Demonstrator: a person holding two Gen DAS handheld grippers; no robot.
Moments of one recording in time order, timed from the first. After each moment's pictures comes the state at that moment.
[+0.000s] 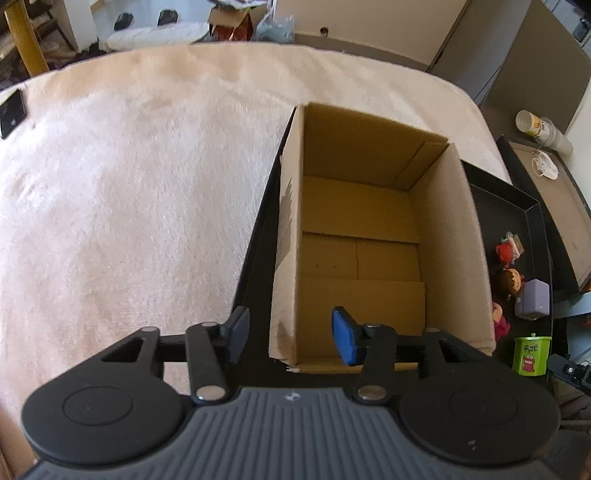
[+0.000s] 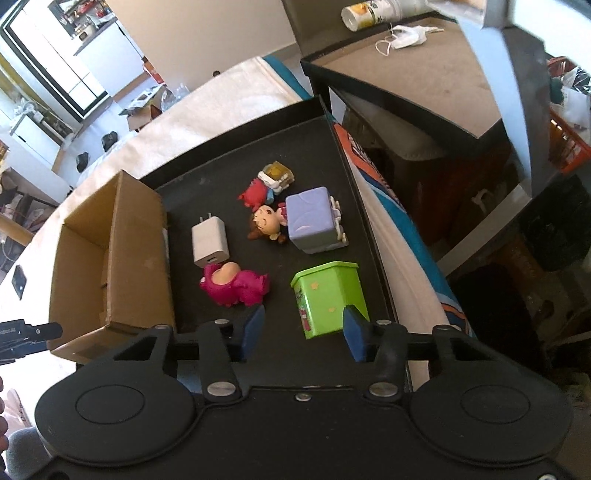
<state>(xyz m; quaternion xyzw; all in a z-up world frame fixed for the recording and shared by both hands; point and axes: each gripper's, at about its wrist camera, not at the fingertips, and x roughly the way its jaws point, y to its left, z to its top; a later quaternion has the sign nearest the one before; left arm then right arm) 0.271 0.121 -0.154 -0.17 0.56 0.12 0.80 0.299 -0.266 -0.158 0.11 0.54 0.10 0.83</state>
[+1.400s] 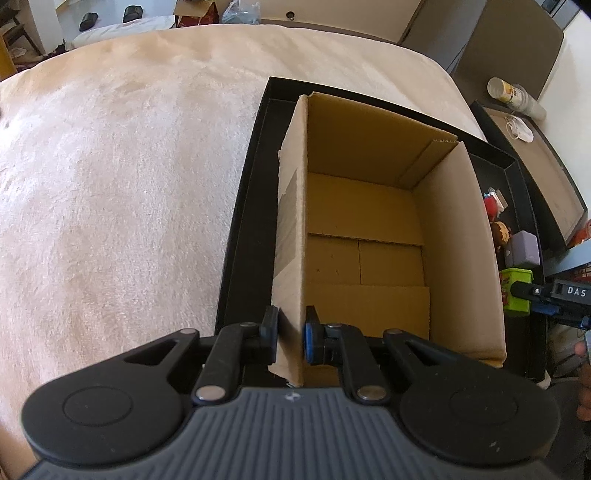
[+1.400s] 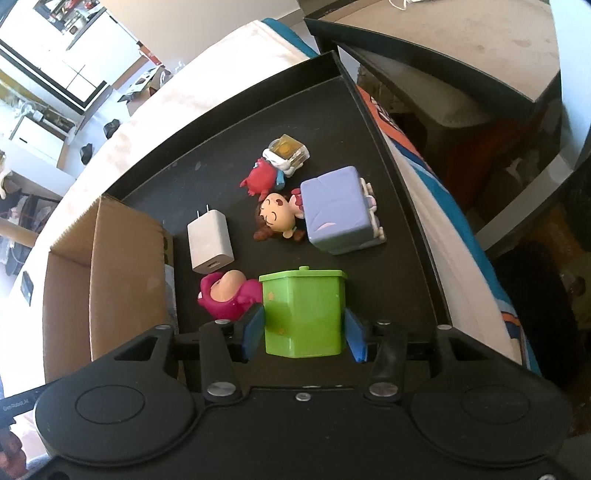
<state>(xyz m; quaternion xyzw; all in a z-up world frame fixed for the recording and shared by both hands) 0.248 0.118 -0.164 -0.16 0.57 0.06 0.80 0.335 -0.247 -0.190 0.14 0.58 0.12 0.79</state>
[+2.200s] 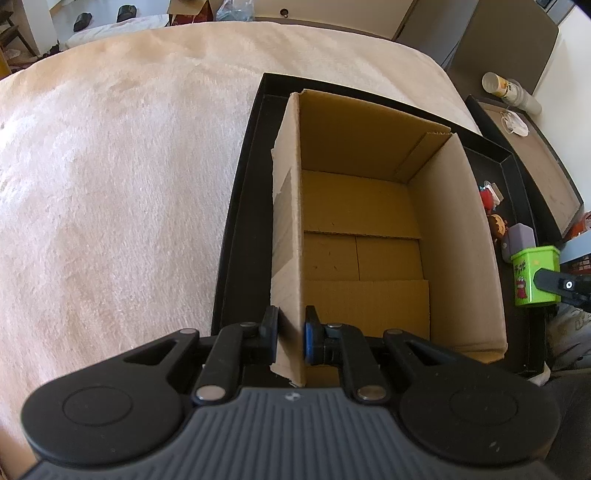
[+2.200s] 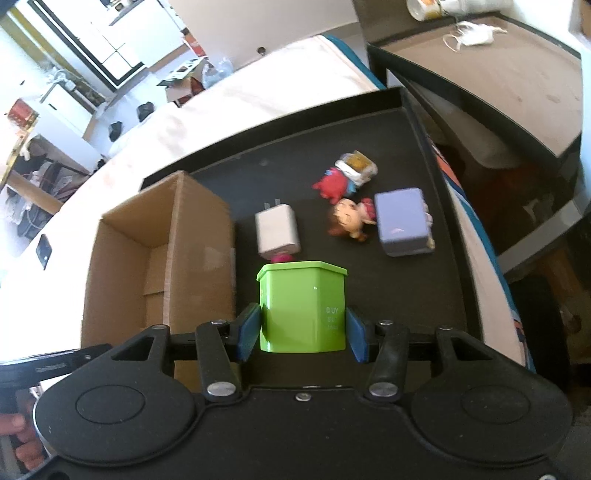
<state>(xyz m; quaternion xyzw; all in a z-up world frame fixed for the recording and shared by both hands) 0.247 0.118 -0.164 -0.16 0.57 0.05 0.80 0.309 -0.209 -0.137 0.10 0.55 0.17 0.81</state>
